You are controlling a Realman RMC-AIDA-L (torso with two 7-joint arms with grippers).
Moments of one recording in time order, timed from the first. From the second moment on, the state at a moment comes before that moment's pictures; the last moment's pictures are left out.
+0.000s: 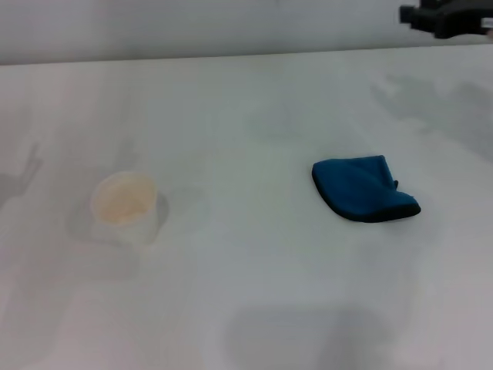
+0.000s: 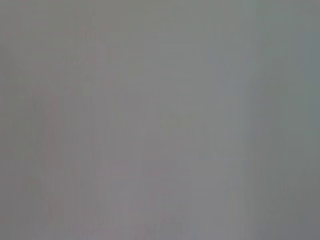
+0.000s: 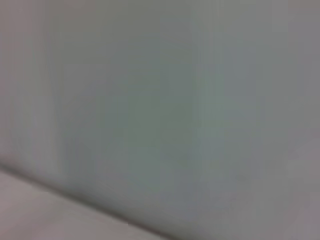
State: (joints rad) left arm -0.34 -2.05 1.33 0.21 -2.89 -1.26 2.82; right arm 0.40 2.01 -0.92 -1.15 1.15 1.05 -1.15
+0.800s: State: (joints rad) left arm -0.33 -2.03 1.31 0.22 -2.88 -1.25 2.82; right arm 0.34 2.01 -0.63 -0.38 2.07 1.22 -2.45
